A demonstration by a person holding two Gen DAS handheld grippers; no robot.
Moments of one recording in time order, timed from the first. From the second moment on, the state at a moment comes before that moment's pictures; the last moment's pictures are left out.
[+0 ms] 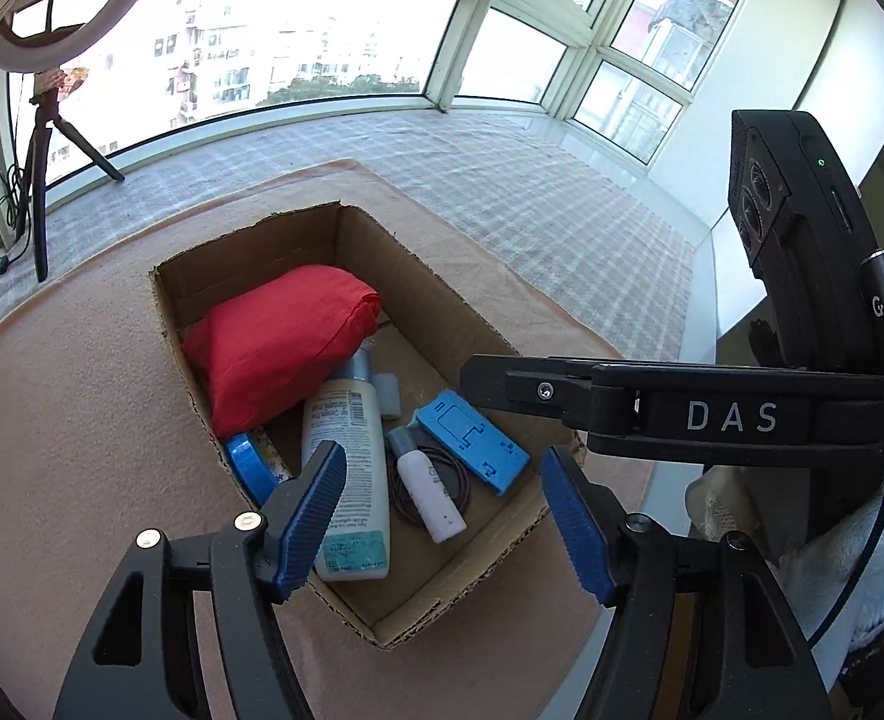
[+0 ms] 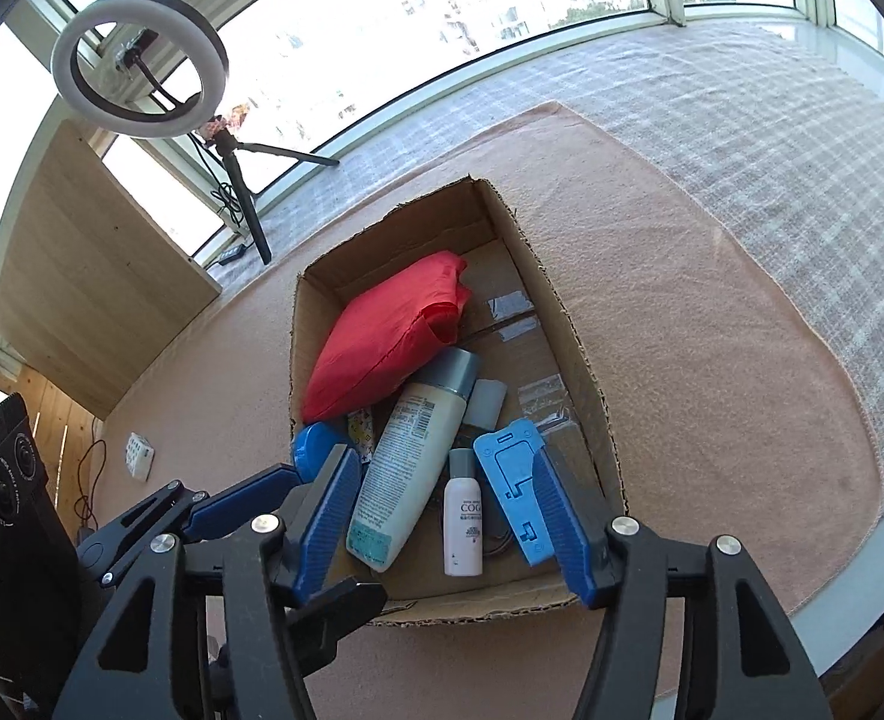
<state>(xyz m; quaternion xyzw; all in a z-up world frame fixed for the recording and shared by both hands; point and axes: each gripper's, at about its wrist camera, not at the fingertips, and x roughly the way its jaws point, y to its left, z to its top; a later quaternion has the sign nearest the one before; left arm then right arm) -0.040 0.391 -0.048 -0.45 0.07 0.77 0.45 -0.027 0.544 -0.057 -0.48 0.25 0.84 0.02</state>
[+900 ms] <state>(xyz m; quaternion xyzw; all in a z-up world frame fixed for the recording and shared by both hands) -0.095 0.193 -0.050 -0.48 -0.03 0.83 0.28 -0.052 0.471 -0.064 -0.50 0.23 0.84 0.00</state>
